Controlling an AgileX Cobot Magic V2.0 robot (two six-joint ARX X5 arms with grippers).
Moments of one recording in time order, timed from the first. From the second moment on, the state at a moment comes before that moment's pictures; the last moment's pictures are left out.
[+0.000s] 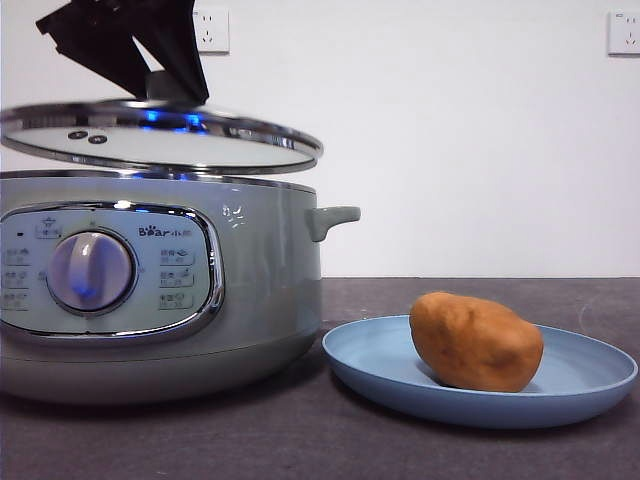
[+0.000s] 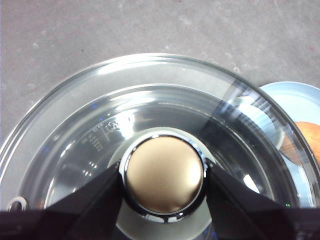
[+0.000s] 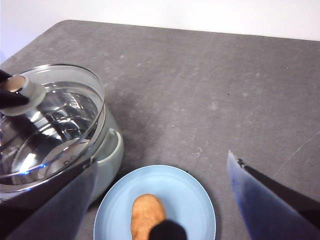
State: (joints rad) left arm -0.48 1.31 1.20 -0.64 0.05 0.05; right arm 0.48 0.75 1.02 -0.70 0.01 0.10
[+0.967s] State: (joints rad) left arm -0.48 1.29 1.10 -0.61 0.05 0.03; right arm 0.48 0.75 1.02 -0.70 0.01 0.10
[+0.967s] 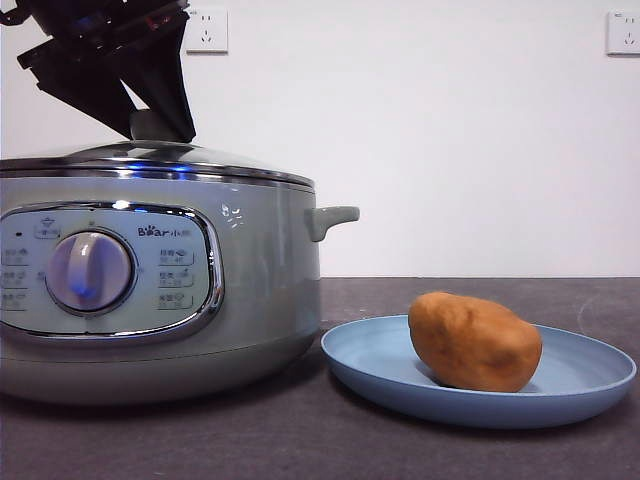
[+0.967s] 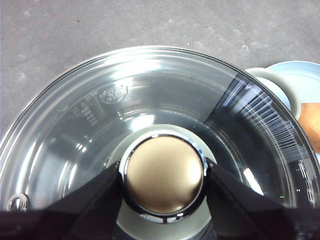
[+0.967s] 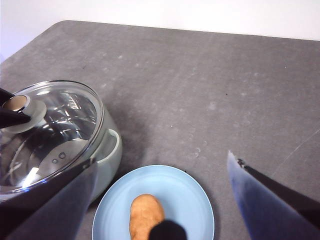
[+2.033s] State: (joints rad) left arm -0.48 0.73 1.10 -0.54 0.04 -0.01; right arm 0.48 0.75 1.02 -0.69 0.00 0.08
